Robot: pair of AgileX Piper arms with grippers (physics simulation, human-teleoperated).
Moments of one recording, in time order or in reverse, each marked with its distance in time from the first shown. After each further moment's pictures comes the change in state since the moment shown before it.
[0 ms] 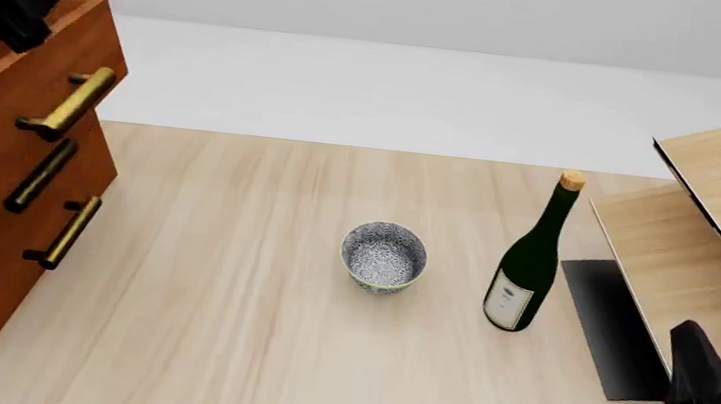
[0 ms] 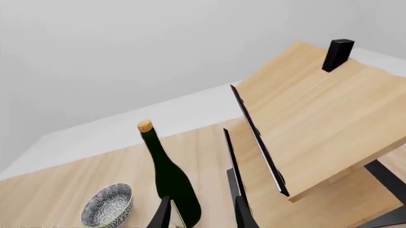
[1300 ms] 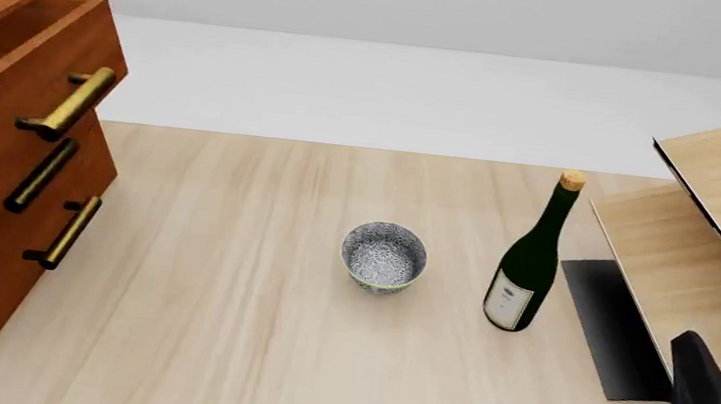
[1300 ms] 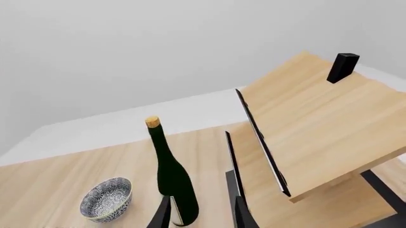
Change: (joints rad) left arm 0.090 0.122 -0.268 0.398 -0.878; right arm 0.025 -0.121 -0.009 0.106 -0.072
